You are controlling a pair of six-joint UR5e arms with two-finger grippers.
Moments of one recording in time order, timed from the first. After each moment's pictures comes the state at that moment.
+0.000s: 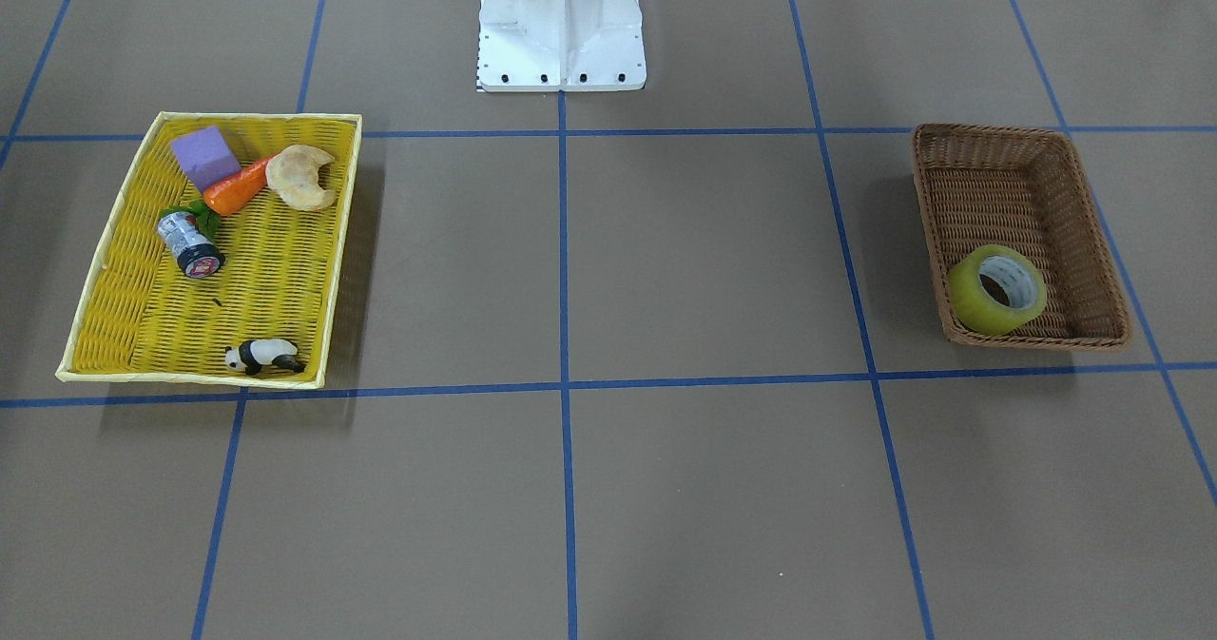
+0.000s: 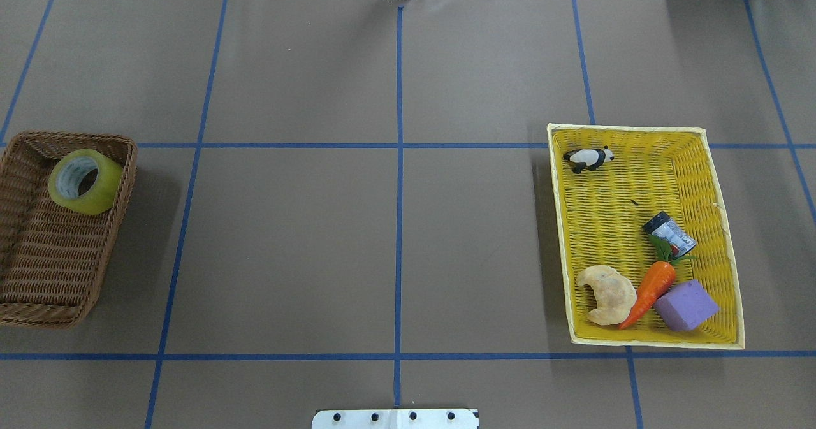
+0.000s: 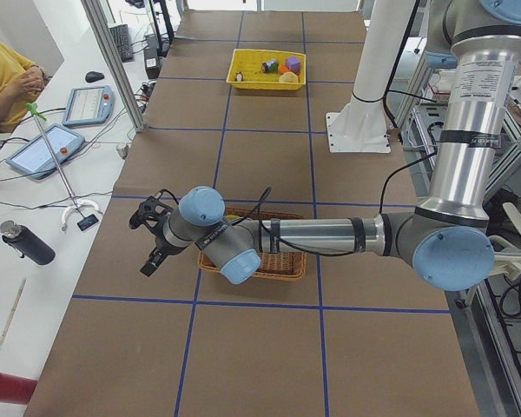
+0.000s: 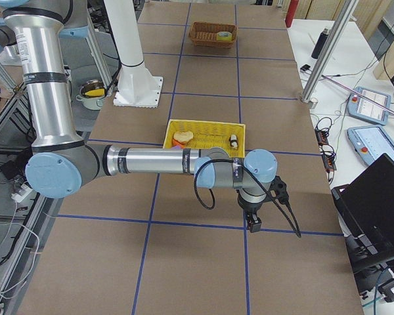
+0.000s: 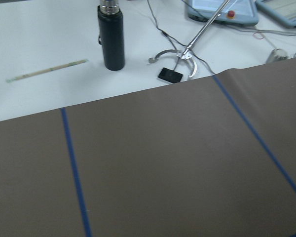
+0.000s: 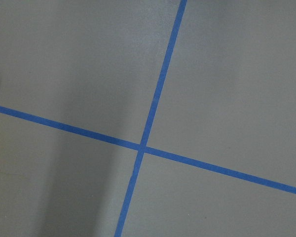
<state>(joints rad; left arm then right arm) -1.52 -1.70 -1.39 -2.36 -2.18 -0.14 1.60 -1.43 1.48 -1.57 2.32 -0.26</state>
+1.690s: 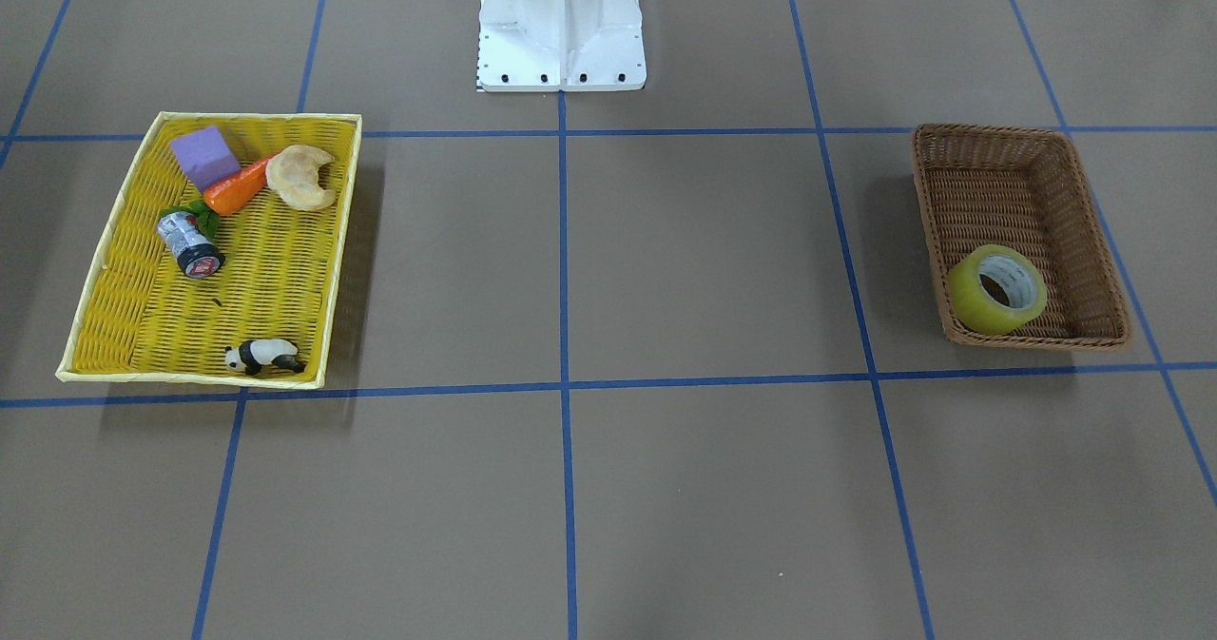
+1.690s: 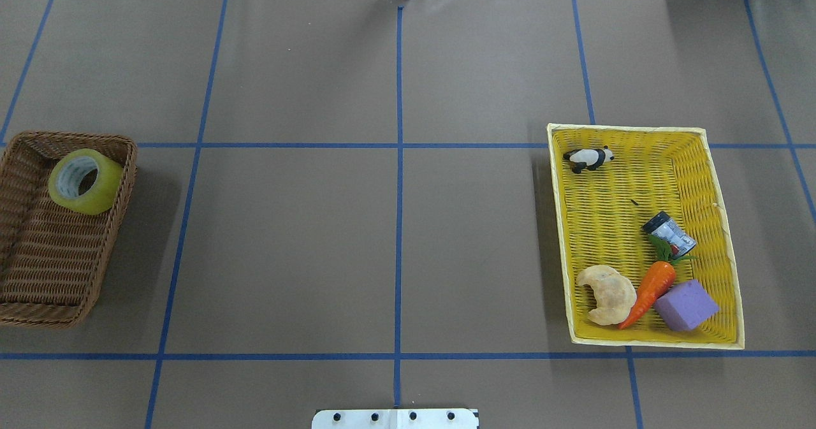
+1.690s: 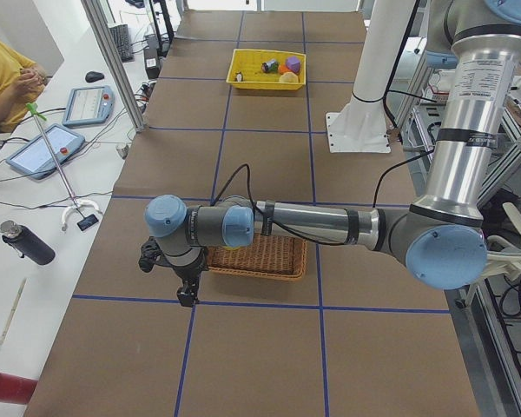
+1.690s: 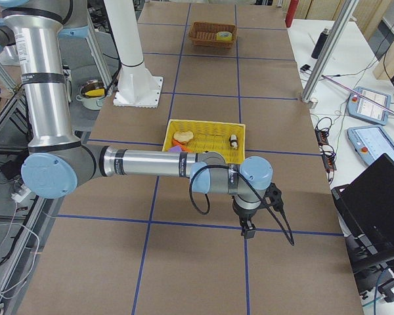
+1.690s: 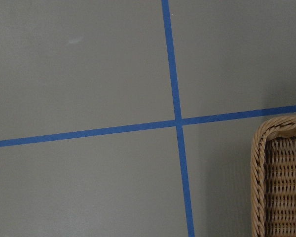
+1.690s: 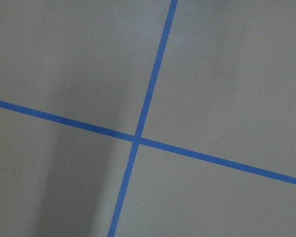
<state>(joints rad) -1.55 -1.74 -1.48 -1.46 -2.32 0.12 1.60 -1.47 1.47 -1.57 2.29 -0.26</state>
